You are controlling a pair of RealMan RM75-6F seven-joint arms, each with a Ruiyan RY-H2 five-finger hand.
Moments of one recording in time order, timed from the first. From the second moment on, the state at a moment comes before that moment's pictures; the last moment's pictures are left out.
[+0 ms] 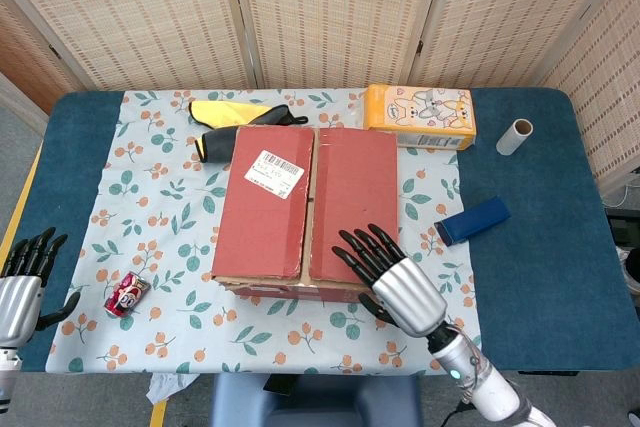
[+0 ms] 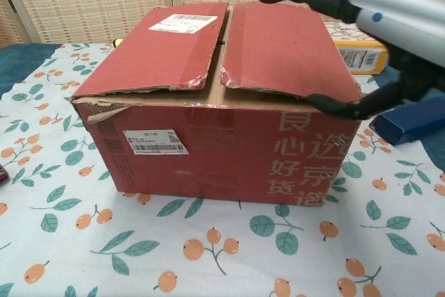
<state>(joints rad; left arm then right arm) -0.13 -1.15 -0.06 -1.51 1.49 1.46 -0.04 0.41 -1.41 0.14 -1.90 -1.73 1.18 -0.40</state>
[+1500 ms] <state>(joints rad) -0.14 -1.13 -0.05 -1.51 1.49 1.44 -0.04 0.48 -1.45 0.18 -1.84 -1.72 1.40 -0.38</state>
